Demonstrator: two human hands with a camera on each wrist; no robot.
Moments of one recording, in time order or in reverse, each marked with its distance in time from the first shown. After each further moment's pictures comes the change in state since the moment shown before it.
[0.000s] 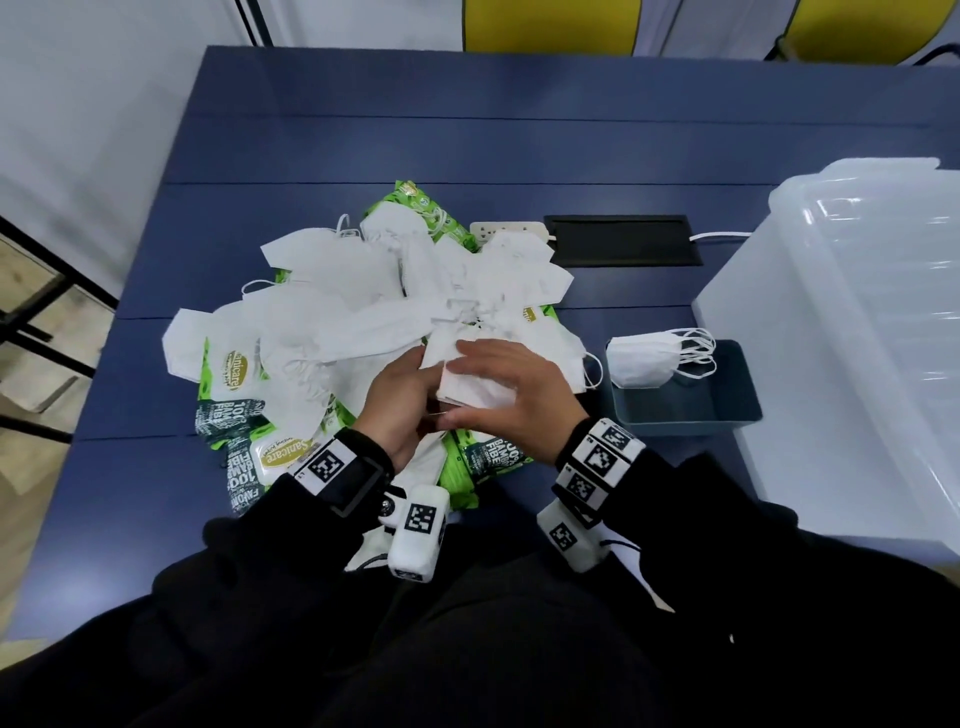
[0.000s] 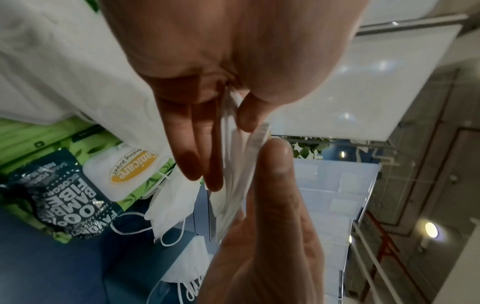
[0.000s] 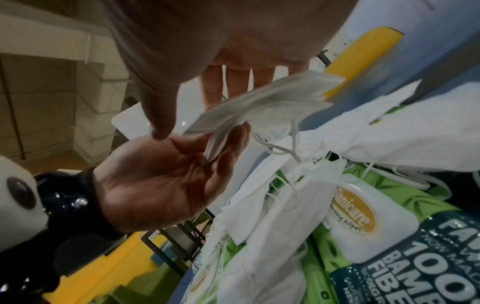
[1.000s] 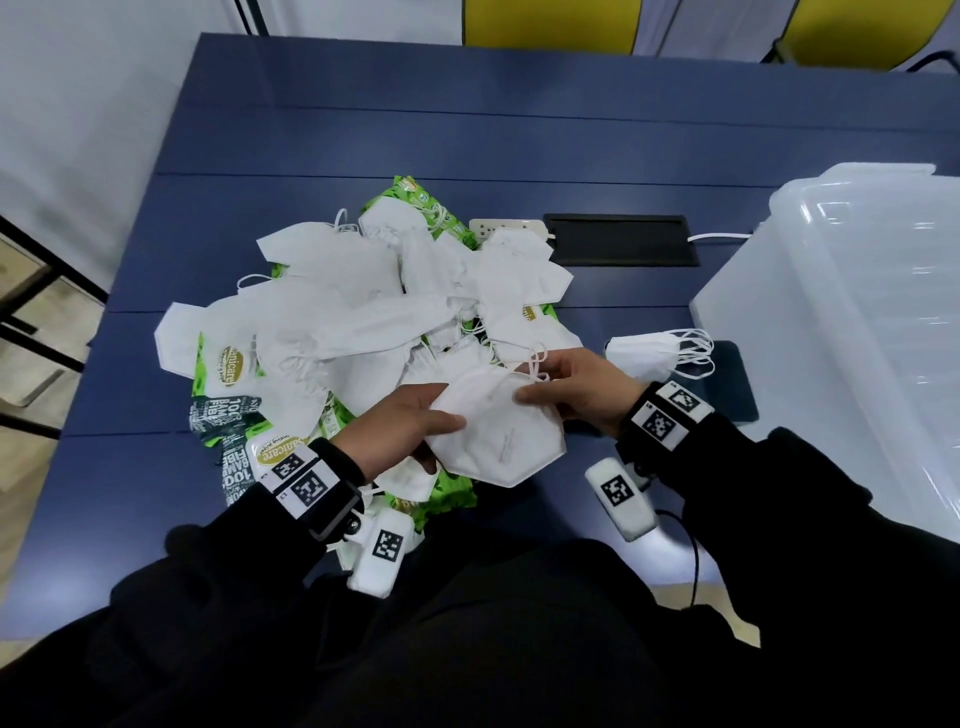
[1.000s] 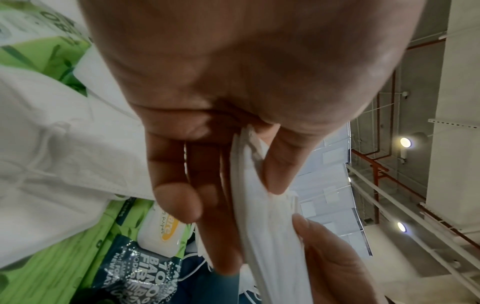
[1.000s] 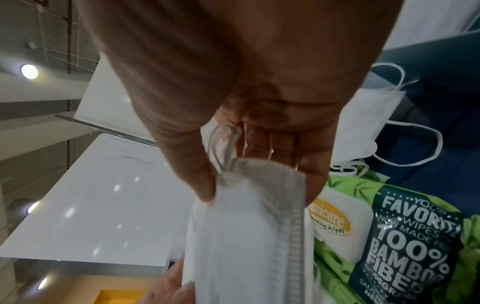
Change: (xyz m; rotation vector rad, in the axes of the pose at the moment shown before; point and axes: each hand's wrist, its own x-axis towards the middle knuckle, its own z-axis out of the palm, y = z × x) left_hand -0.006 -0.006 -0.033 0.452 -0.405 -0.030; right_hand 0.007 0.030 -0.053 0.515 -0.238 0.712
